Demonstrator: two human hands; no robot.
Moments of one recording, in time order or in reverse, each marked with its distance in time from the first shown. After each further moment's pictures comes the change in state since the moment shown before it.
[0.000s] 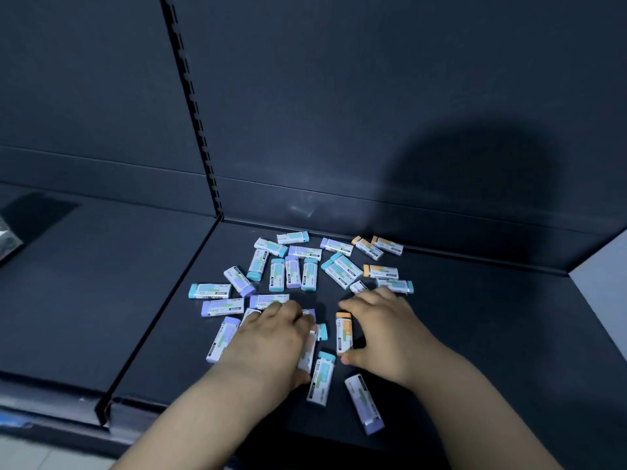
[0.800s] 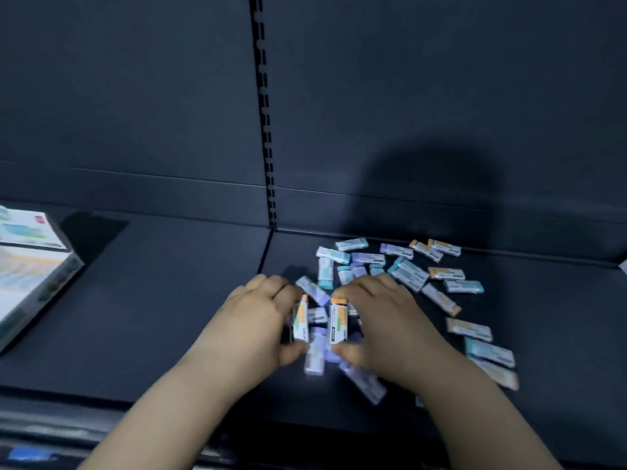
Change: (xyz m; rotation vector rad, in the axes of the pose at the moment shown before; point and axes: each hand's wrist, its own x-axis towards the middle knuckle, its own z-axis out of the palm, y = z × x) left_hand -0.032 -0.139 -0.005 -0.042 0.347 0.117; right_hand 0.043 -0.119 0.002 0.004 0.233 -0.027
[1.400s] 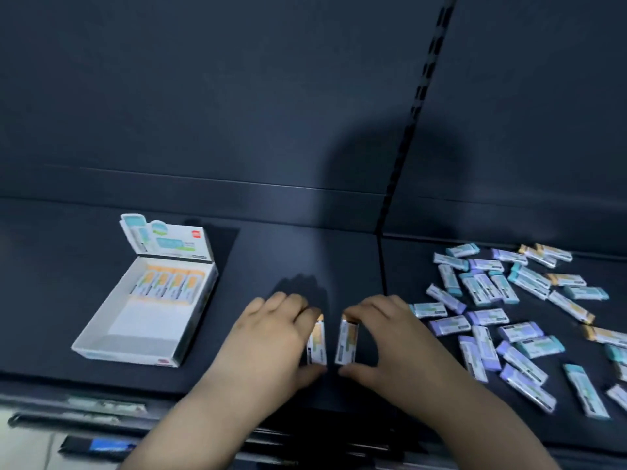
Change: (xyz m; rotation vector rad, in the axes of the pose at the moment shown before) left_hand -0.088 -0.160 -0.046 0.135 -0.020 0.035; right_hand 0.068 -0.180 0.039 0.177 -0.032 0.019
